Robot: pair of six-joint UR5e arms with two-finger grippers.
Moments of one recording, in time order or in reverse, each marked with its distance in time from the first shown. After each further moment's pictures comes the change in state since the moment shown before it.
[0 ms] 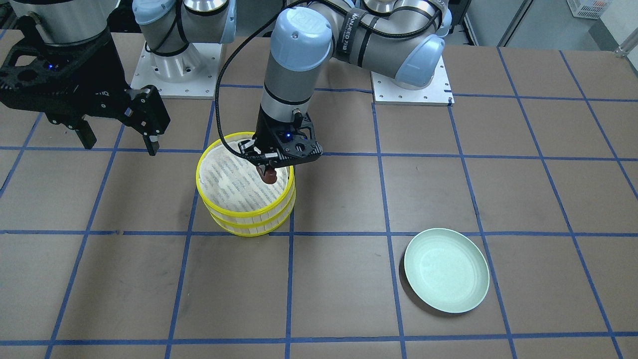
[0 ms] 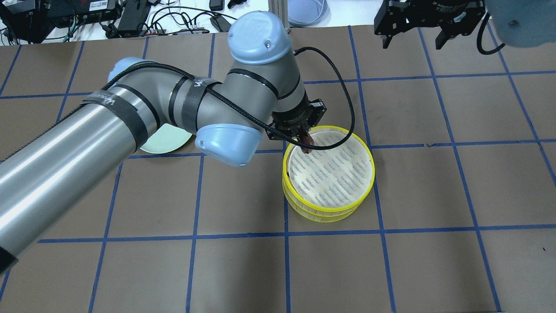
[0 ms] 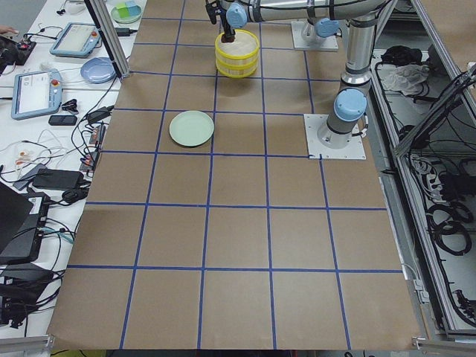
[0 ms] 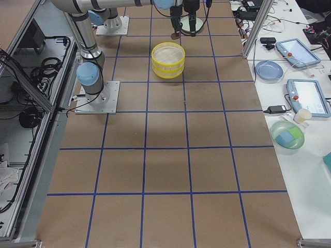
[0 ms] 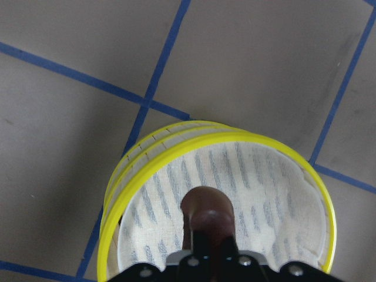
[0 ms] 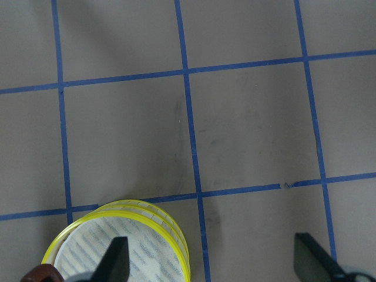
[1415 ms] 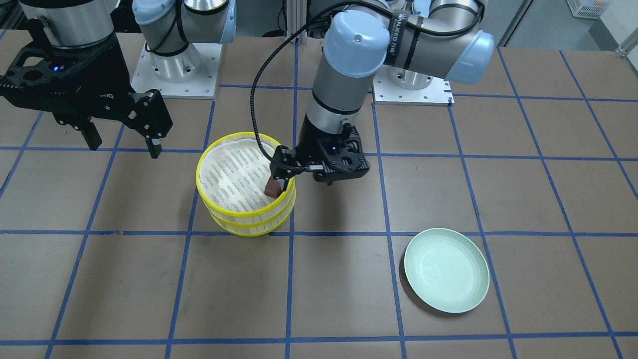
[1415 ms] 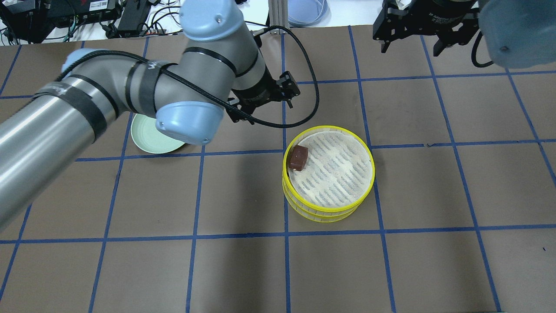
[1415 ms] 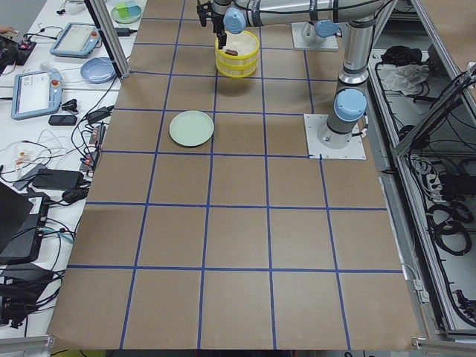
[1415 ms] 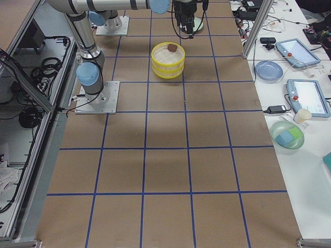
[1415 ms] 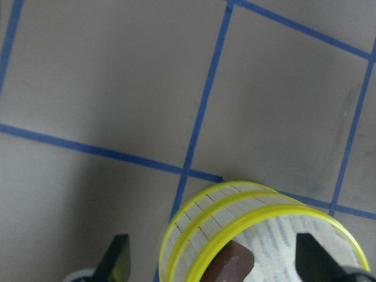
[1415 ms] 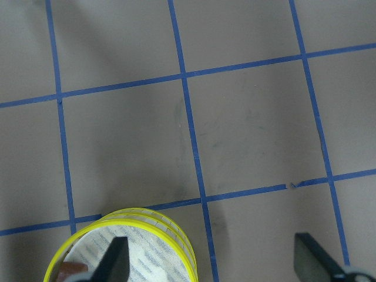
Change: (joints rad) left arm 0.196 0.066 0.002 -0.028 0.019 0.324; right arm 0.000 -0.017 0.046 -0.051 0.003 0.045
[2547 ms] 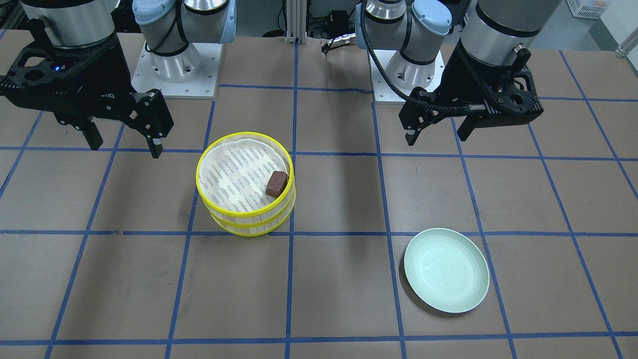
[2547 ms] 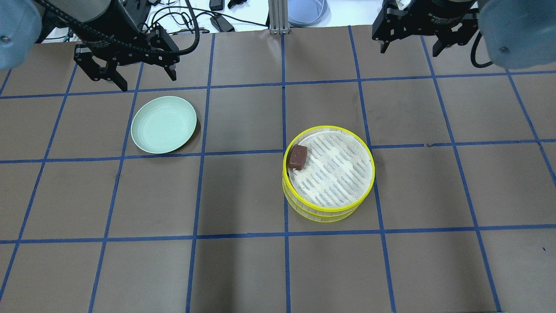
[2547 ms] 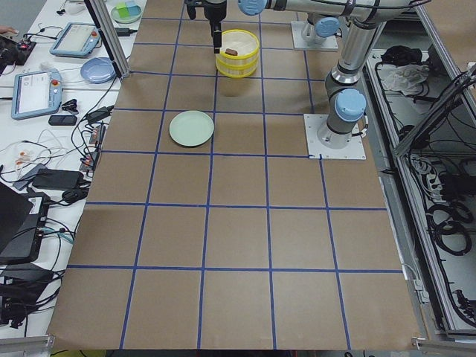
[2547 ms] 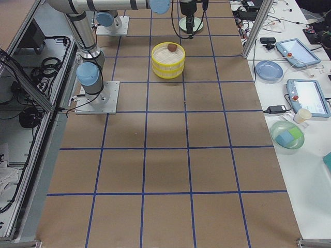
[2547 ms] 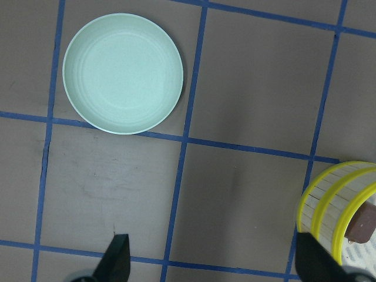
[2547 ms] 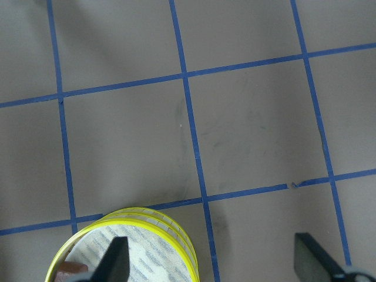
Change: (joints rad) left arm 0.265 0.160 0.184 -0.483 0.094 0.365; right arm 0.002 0.000 0.001 -0.001 0.002 0.002
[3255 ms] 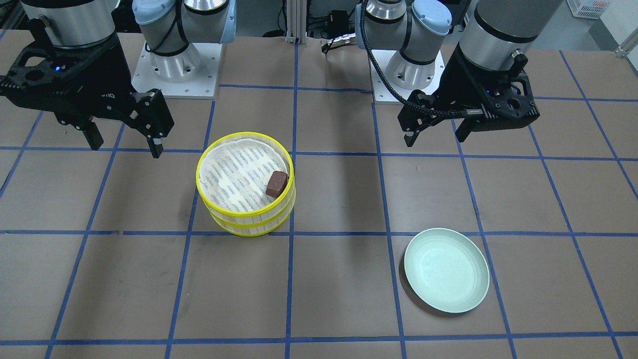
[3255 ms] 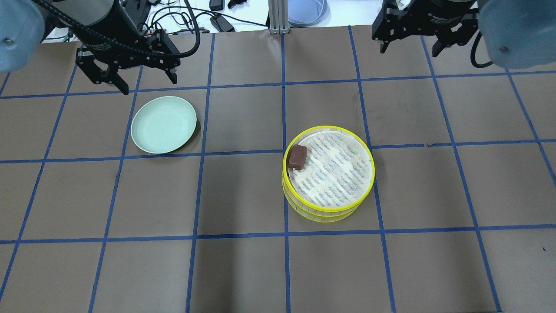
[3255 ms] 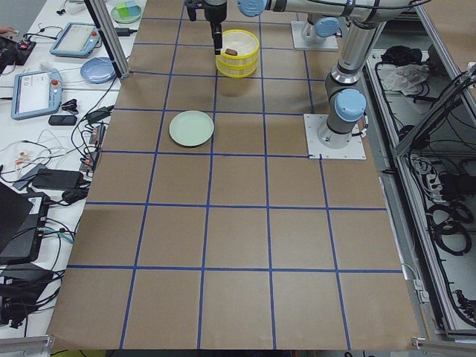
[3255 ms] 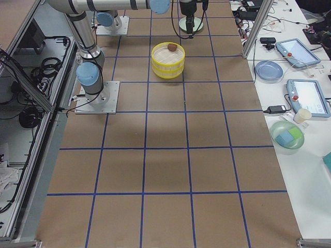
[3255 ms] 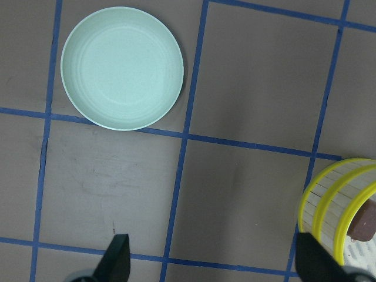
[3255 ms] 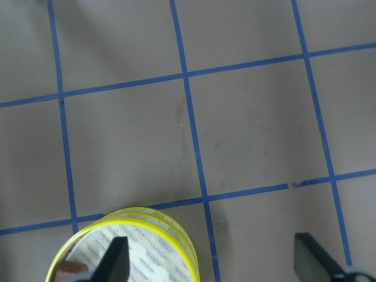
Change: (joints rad) left arm 0.001 -0.003 -0.013 -0.001 -0.002 -0.001; right arm 0.000 0.000 0.000 0.001 0.002 0.000
